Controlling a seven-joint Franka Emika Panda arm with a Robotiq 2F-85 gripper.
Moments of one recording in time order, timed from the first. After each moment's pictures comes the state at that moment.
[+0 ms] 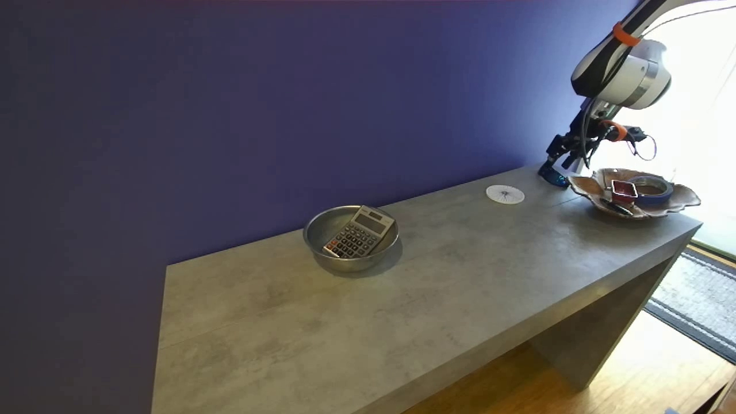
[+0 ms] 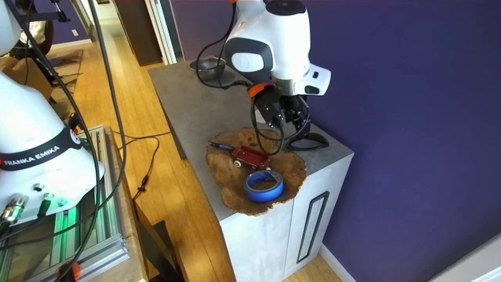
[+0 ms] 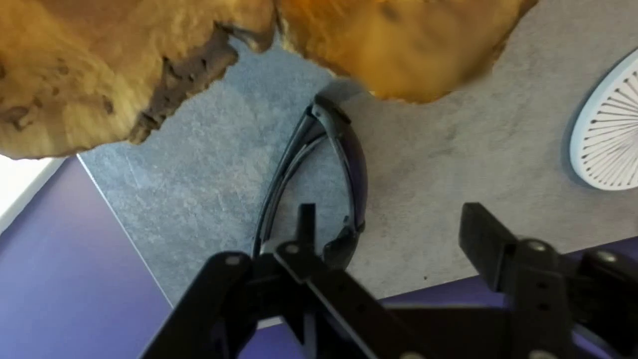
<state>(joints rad) -0.28 0.55 0.03 -2.15 0.64 2.90 -0.63</state>
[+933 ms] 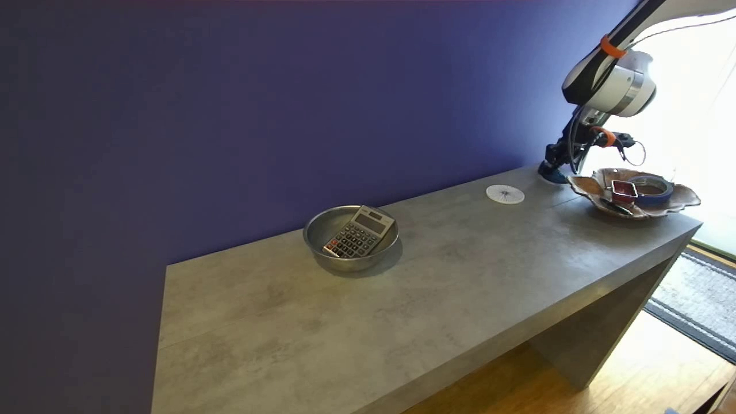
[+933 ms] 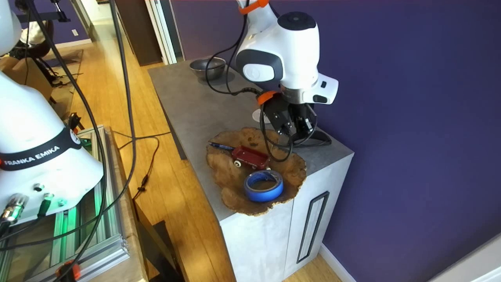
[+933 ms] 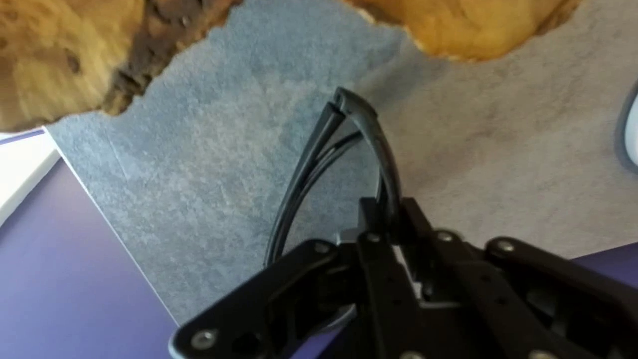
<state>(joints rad) -0.29 0.64 0.03 -2.05 0.64 2.90 -0.63</state>
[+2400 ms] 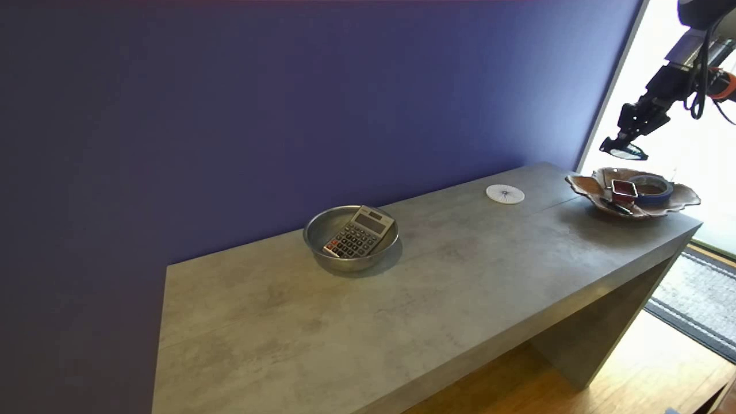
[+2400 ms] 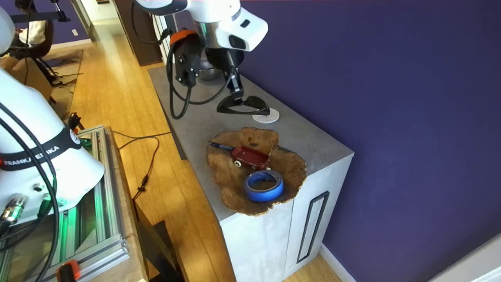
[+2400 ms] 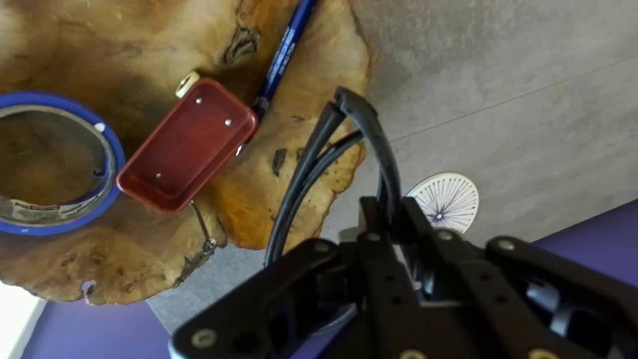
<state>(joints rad) -0.18 -0.12 -0.09 -2.69 0.59 2.67 -0.47</state>
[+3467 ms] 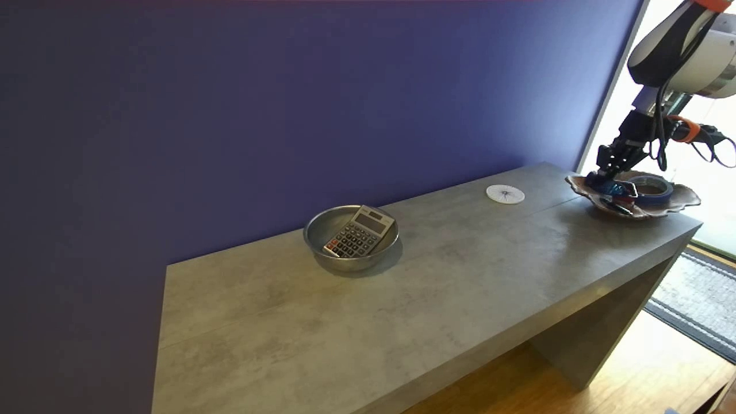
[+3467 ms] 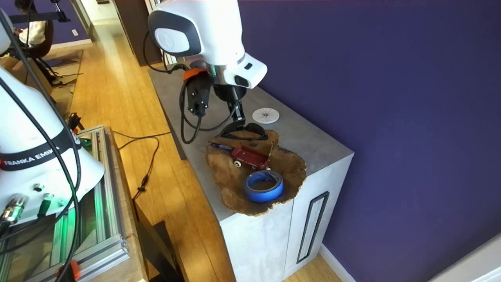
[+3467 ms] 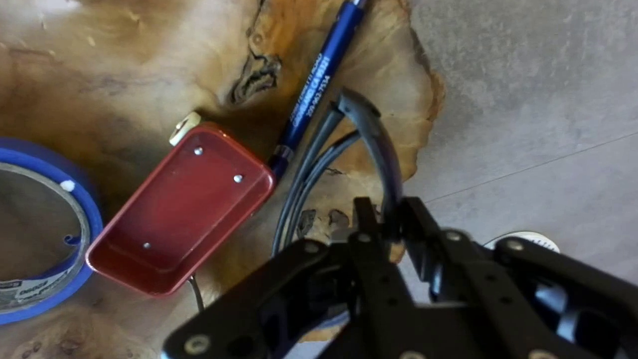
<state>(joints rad) -0.15 0.16 -0.02 -2.63 0.69 2.87 -0.51</state>
